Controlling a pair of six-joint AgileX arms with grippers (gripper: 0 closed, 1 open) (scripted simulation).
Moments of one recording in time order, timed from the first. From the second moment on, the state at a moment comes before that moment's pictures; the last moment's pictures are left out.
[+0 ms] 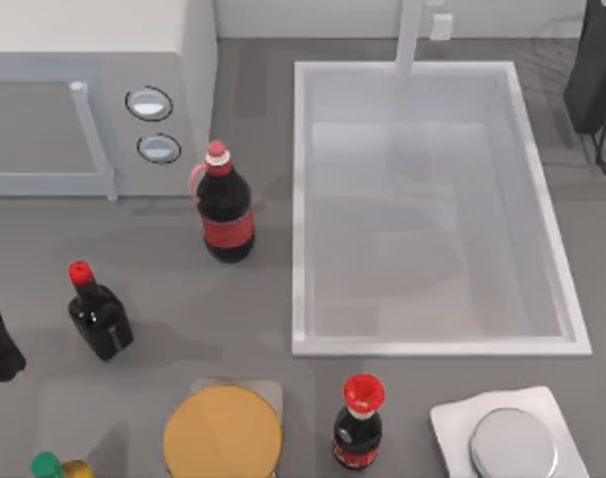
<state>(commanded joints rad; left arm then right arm) 0.00 0.00 0.00 0.00 0.00 0.00 -0.40 1.34 1.35 -0.04 -0.38 0.04</state>
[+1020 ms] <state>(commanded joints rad) 0.00 0.00 0.00 0.00 0.00 0.00 -0.35 1.63 1.14 0.51 -0.33 0.02</state>
